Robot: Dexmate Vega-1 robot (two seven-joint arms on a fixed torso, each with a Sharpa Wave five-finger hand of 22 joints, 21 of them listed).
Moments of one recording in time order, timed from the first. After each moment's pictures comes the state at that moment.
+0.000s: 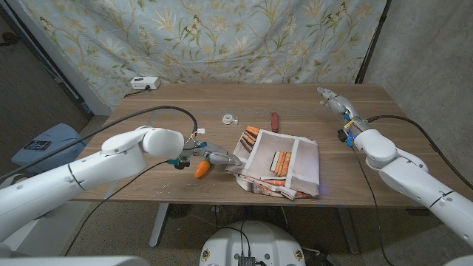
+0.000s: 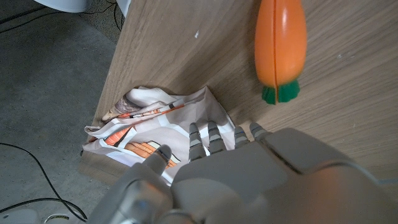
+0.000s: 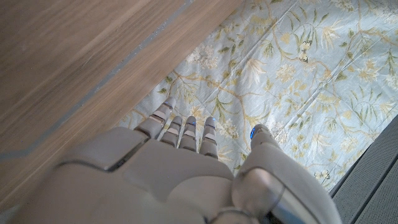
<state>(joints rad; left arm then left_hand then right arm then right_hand) 0.81 1.11 0.64 -2.18 0.28 0.22 -0.68 0.01 0.19 0.59 0.20 0.18 0.11 -0.11 0.18 0.18 0.08 -0.05 0.22 0.18 -0.15 0.09 0.21 0.19 -0.17 0.09 0.20 0.19 -1.09 -0.85 -0.26 -1.79 0.34 0.05 -0.22 0.30 0.14 0.27 -0.04 0.19 0.16 -0.03 0.19 0.19 0.05 0.04 0.20 0.19 -0.04 0.03 0.20 0.20 0.19 -0.04 0.20 0.17</state>
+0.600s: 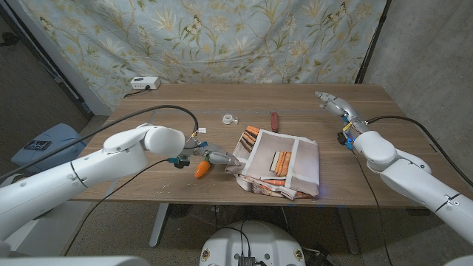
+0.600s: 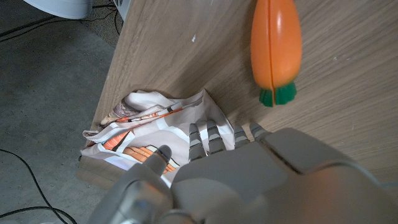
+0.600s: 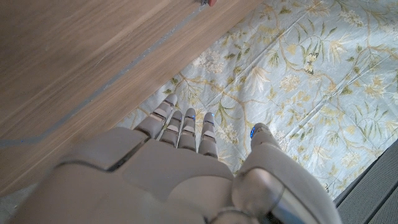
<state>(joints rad) 0.78 1.10 0.66 -2.17 0.29 0.22 -0.71 0.01 0.19 0.59 0.20 0.18 0.11 -0.11 0.18 0.18 0.11 -0.05 0.23 0.18 -0.13 0.08 0.21 0.19 -0.17 0.09 0.20 0.19 -1.14 -0.88 -0.25 -1.90 0.30 -0.06 -0.28 0.31 0.14 0.28 -0.06 0.19 0.22 0.02 0.21 0.19 0.16 0.10 0.23 0.20 0.04 0.05 0.23 0.20 0.24 0.00 0.20 0.17</state>
